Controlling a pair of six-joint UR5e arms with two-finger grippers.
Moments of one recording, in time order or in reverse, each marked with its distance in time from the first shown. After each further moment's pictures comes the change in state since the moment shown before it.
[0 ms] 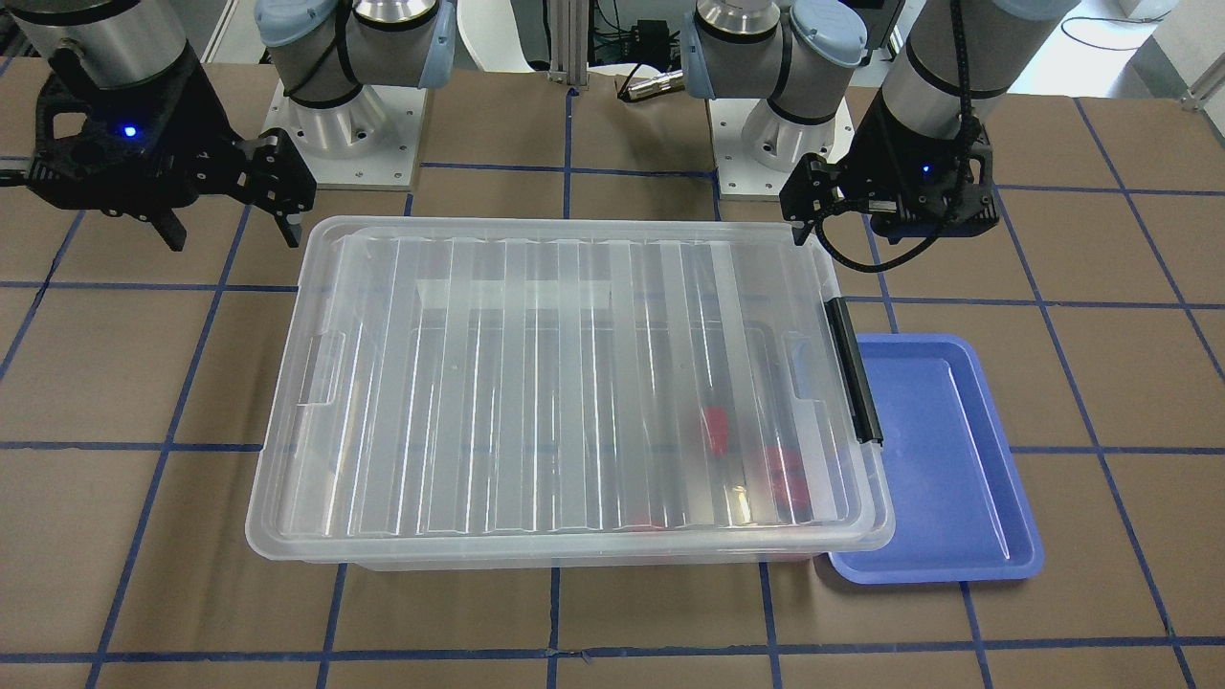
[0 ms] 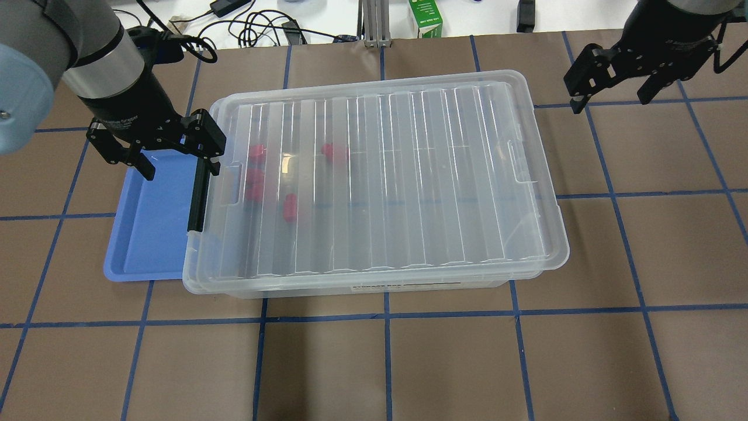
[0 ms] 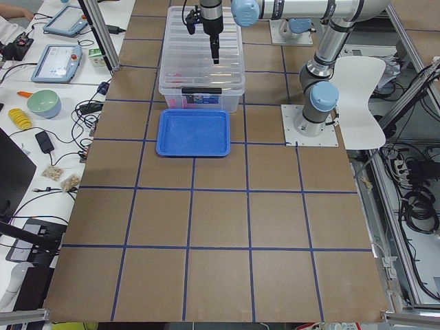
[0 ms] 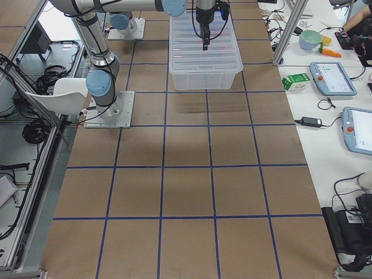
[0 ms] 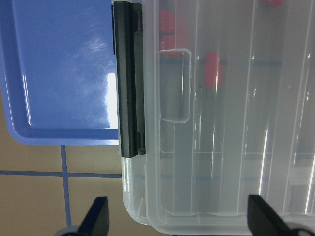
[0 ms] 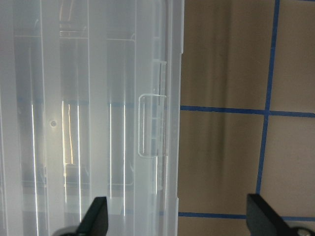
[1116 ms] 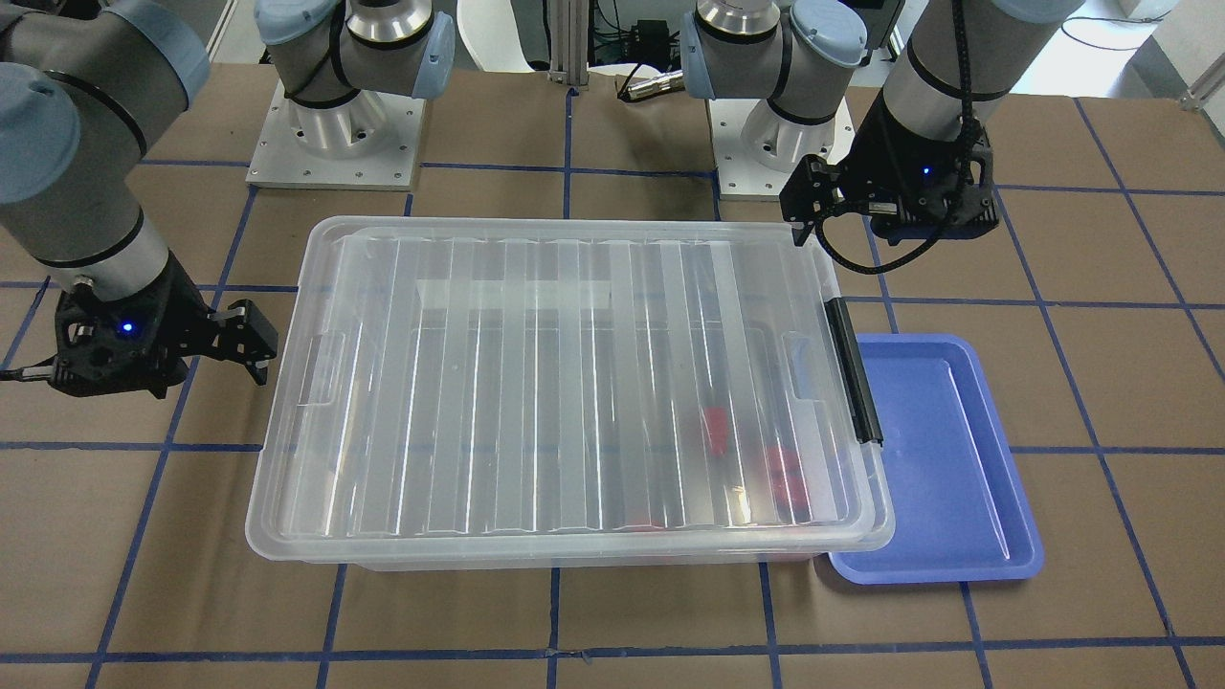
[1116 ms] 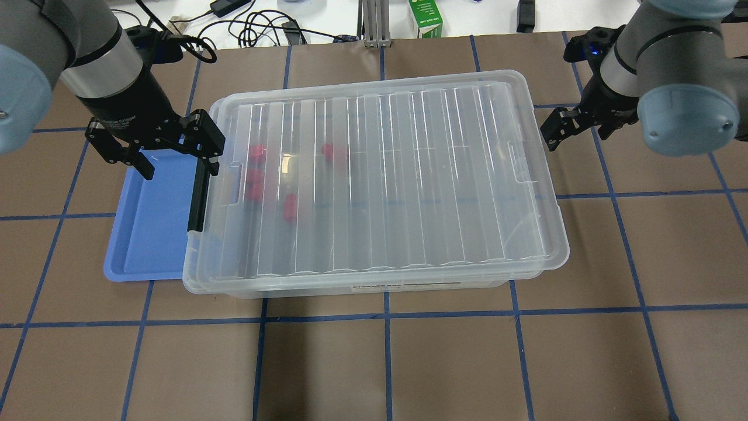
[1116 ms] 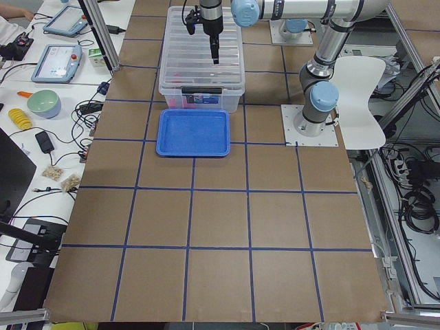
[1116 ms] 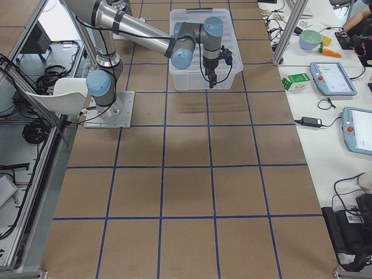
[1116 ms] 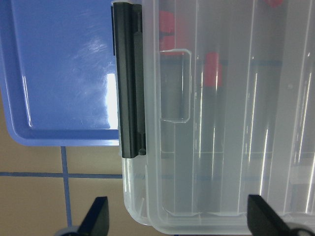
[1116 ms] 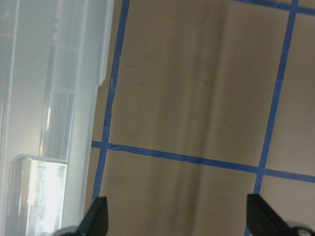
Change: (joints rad) left arm 0.002 -0.002 0.000 0.000 -0.004 0.004; right arm -0.147 0.130 0.240 -0.417 0.018 -0.264
